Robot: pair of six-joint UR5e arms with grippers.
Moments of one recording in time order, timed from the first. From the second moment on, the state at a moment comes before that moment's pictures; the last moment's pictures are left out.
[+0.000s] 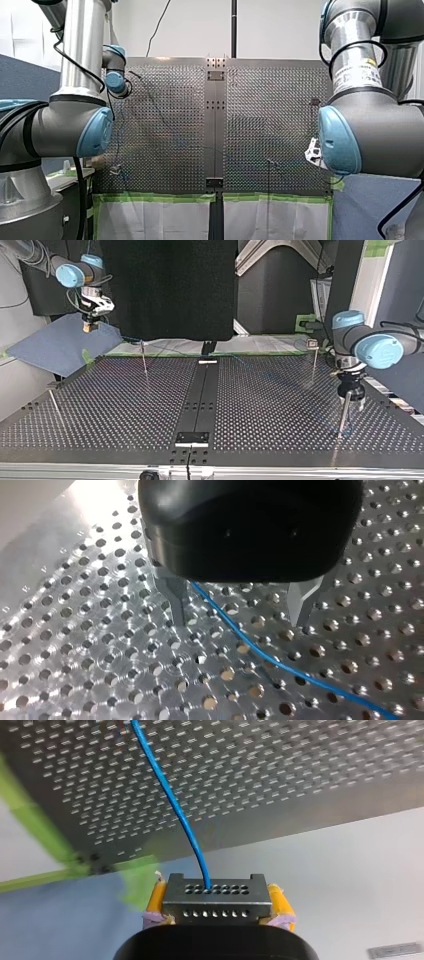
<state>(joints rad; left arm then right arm) 0.21 -1.76 -1.72 -2.84 -1.64 -2.13 1.54 -0.87 1.96 -0.98 1.45 1.85</state>
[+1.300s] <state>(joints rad) 0.25 -1.41 -1.74 -3.19 -1.66 -1.95 1.54 -0.99 1.96 -0.96 1.40 1.89</state>
